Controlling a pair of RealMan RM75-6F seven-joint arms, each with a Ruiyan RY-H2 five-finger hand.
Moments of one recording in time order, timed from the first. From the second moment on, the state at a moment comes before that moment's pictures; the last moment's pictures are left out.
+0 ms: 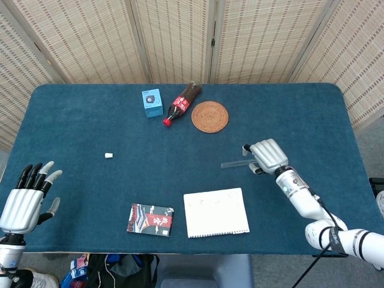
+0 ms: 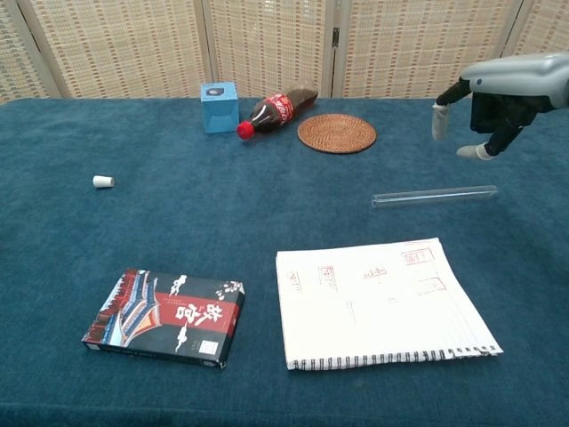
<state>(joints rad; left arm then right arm) -0.18 -1.03 -0.09 -1.83 1.50 1.43 0.30 0.75 -1.23 0.20 -1.56 -1.06 0.76 -0.35</state>
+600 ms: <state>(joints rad) -0.19 -1.04 -0.07 -1.83 1.51 1.40 0.29 0.85 -1.47 0.14 -1.21 -0.99 0.66 -0.36</state>
